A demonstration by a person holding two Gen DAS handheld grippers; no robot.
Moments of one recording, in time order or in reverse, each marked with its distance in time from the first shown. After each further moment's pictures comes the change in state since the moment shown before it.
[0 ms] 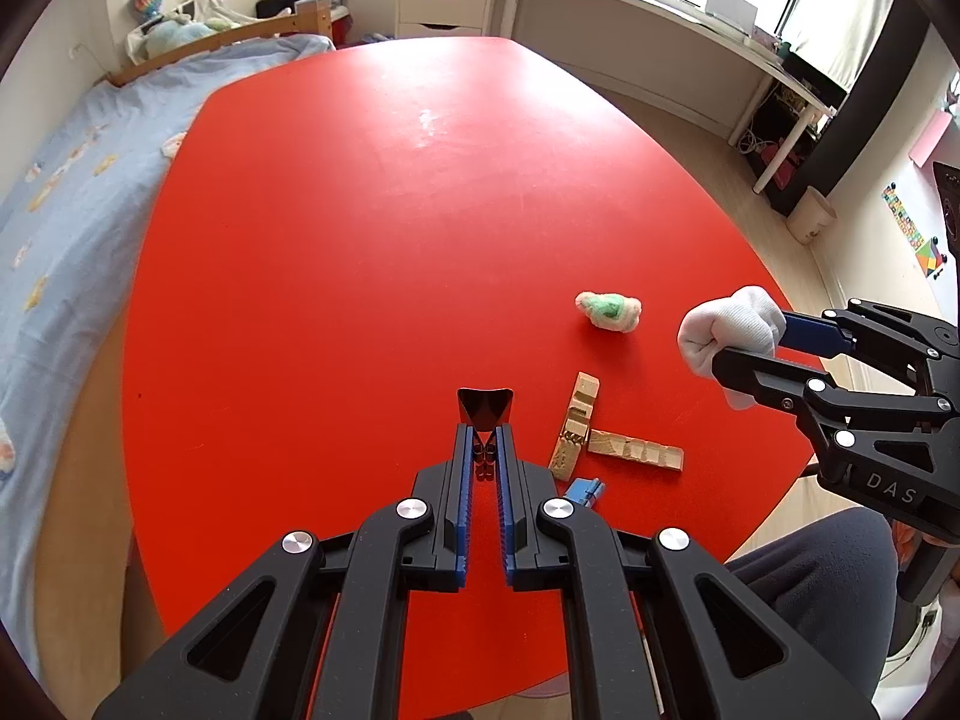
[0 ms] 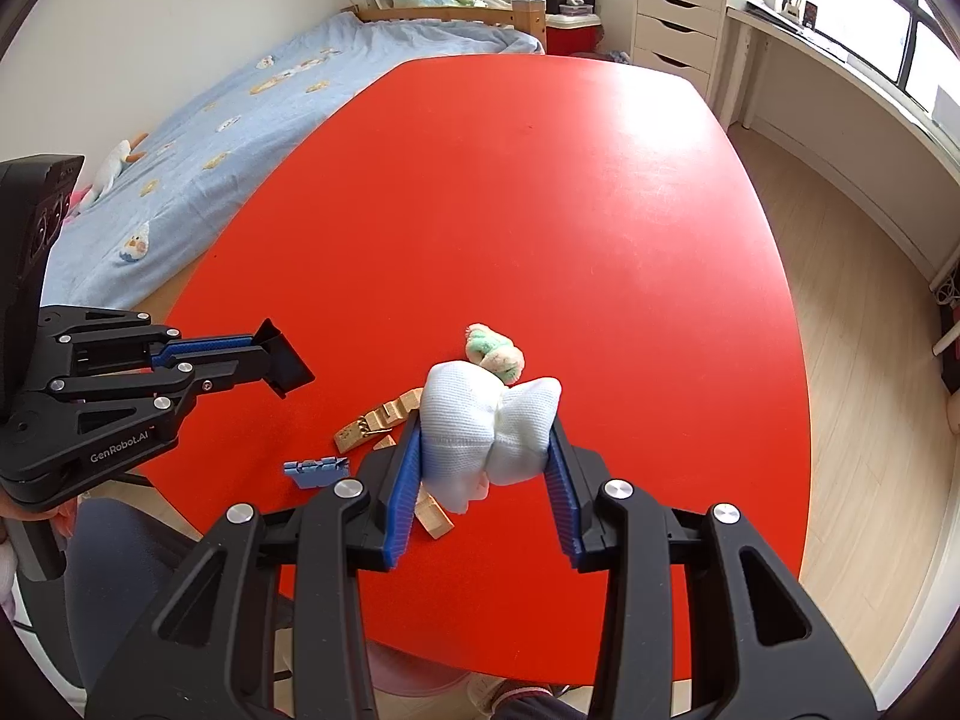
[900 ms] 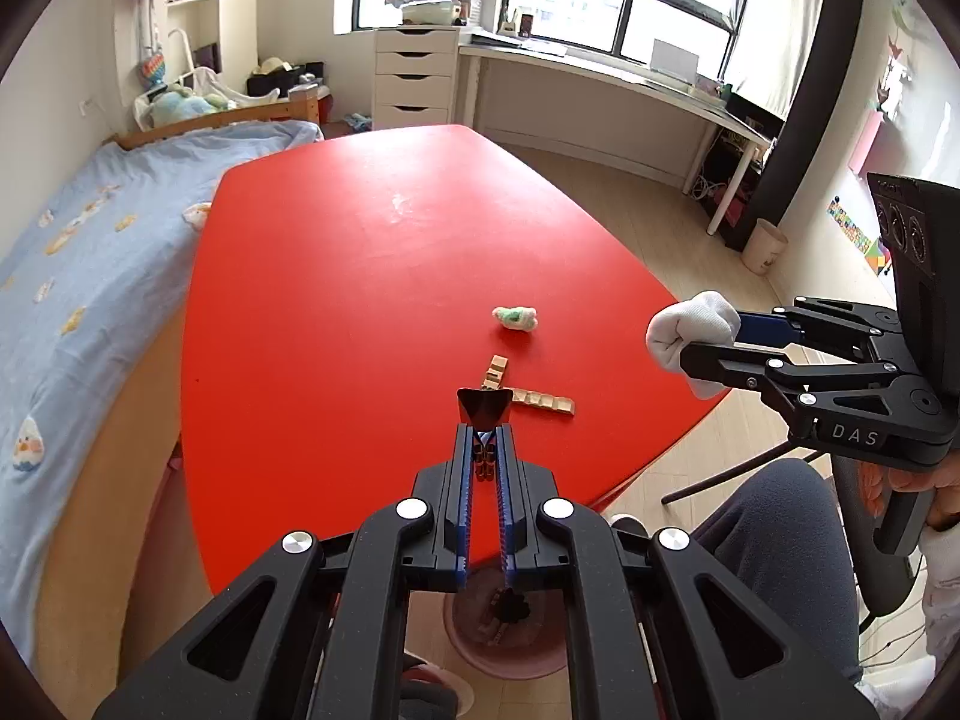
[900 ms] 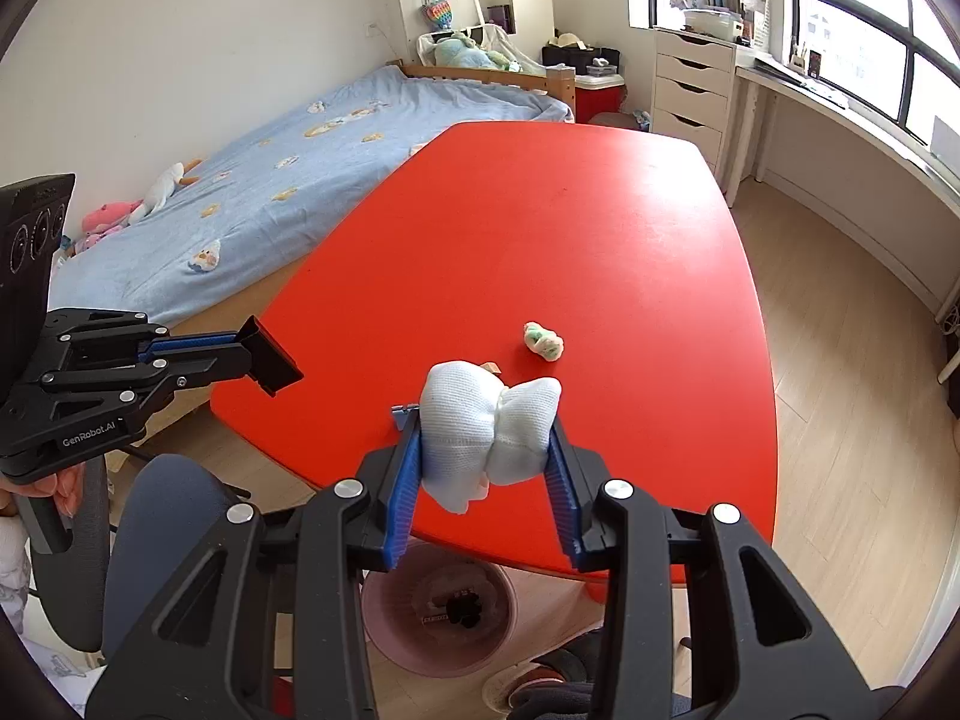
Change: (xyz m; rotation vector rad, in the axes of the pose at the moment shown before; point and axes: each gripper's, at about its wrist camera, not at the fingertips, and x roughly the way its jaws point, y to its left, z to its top) left arm -0.102 -0.027 -0.059 0.056 -0.197 -0.044; right arm -0.102 0.024 -0.053 -0.048 -0.145 0.064
